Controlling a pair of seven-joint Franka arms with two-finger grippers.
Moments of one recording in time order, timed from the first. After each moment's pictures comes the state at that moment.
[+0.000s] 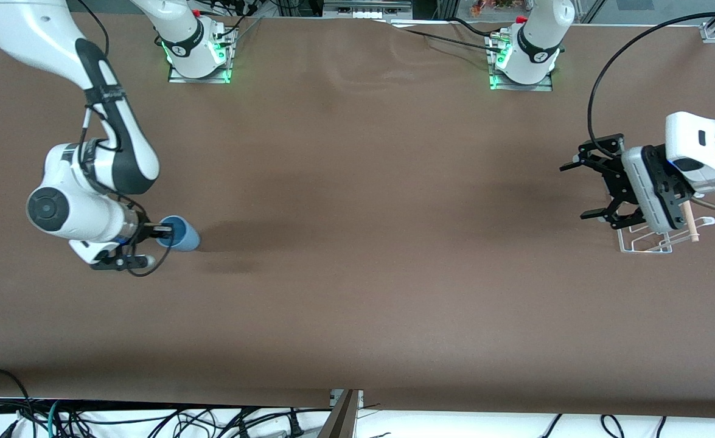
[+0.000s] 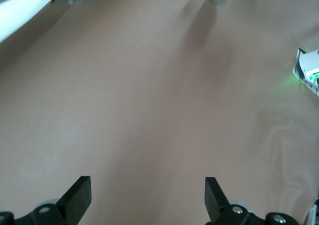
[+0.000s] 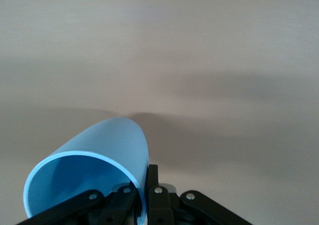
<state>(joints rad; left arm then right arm) 0.01 0.24 -0.02 -1.47 -0.53 1.61 1.06 -0.02 0.48 0.14 -1.78 -0.02 2.10 0.04</state>
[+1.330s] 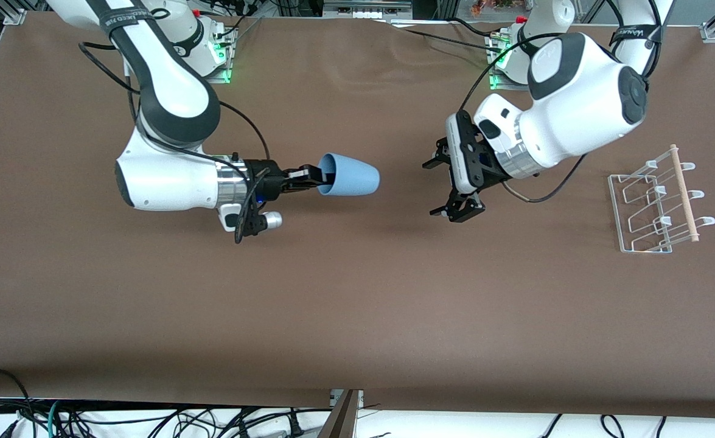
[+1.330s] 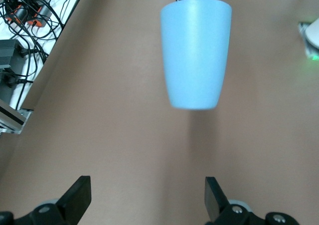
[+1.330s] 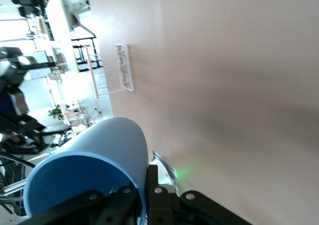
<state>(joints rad) -0.02 0.23 -0.45 -1.70 -0.48 2.17 1.21 0.08 0.48 0.45 -1.57 0.93 2.04 -0.01</state>
